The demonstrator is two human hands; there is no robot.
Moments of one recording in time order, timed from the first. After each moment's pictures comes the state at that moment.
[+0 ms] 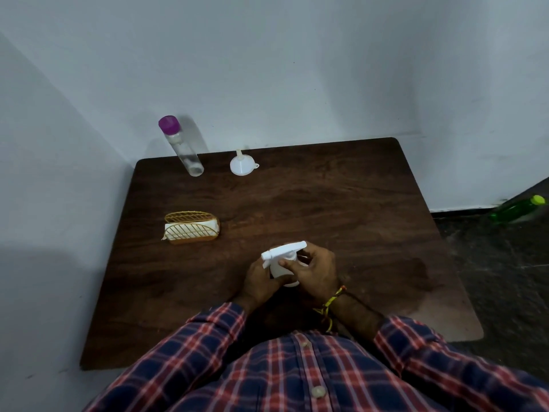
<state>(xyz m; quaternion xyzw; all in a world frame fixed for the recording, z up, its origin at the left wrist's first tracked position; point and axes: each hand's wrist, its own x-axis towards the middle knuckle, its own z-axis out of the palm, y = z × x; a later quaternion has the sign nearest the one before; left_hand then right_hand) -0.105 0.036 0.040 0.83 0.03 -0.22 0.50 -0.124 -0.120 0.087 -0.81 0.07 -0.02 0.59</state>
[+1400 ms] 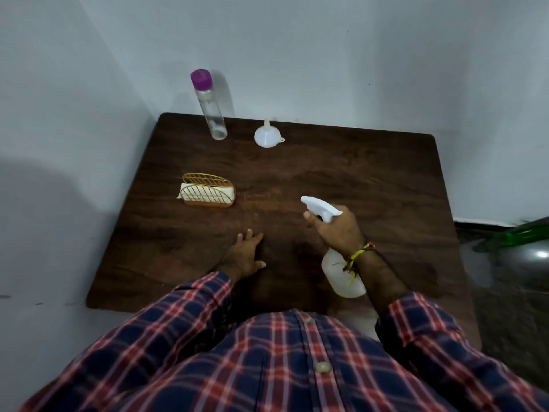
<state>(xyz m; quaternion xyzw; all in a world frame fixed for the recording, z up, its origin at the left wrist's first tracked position) -0.094 0.090 0.029 0.92 0.00 -0.34 0.18 -0.069 -0.142 0.108 -0.89 0.06 0.12 0.45</state>
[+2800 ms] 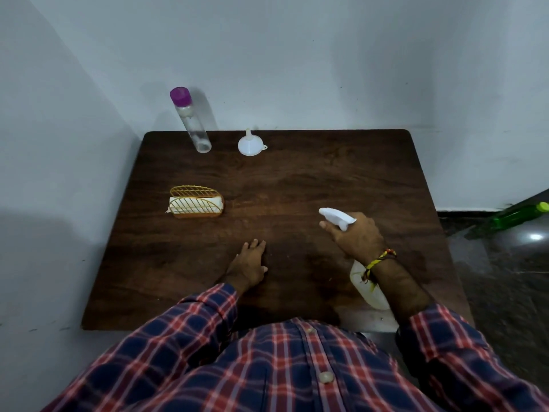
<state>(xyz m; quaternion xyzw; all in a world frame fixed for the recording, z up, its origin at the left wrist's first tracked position) -0.102 0.053 0.043 0.93 -0.01 -0.34 0.15 -0.102 -0.188 0.140 -0.90 0.21 0.13 0.36</state>
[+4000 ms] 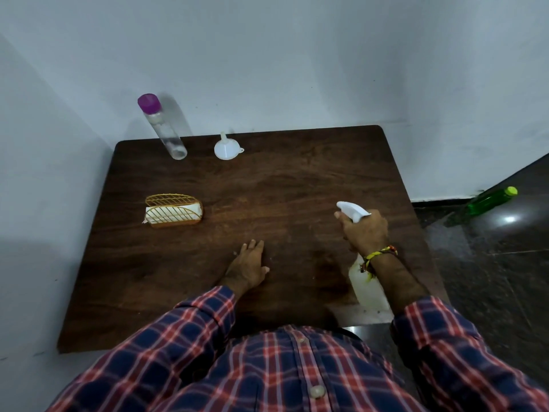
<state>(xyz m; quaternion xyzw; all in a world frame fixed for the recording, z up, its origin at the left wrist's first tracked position) -0.102 0.014 0.058 0.92 -0.06 -0.35 0.16 -0.110 -0.233 0.135 -0.86 0.35 0.07 0.36</state>
